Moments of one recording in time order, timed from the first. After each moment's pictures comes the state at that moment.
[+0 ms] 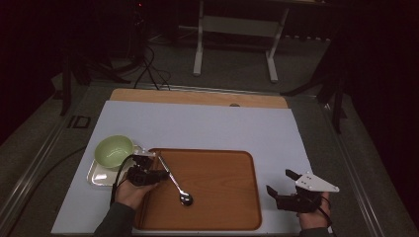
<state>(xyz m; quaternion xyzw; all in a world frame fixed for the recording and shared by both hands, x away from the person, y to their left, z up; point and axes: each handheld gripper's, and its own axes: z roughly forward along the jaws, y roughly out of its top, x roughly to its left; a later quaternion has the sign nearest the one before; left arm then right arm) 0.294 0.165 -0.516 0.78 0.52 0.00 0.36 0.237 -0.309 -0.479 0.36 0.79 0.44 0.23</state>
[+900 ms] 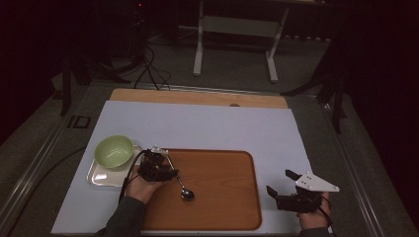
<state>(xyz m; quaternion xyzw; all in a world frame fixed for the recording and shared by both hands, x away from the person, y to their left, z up) 0.311 0.134 -0.517 0.81 0.49 0.06 0.33 0.238 -0.310 -0.479 0.36 0.79 0.44 0.23</state>
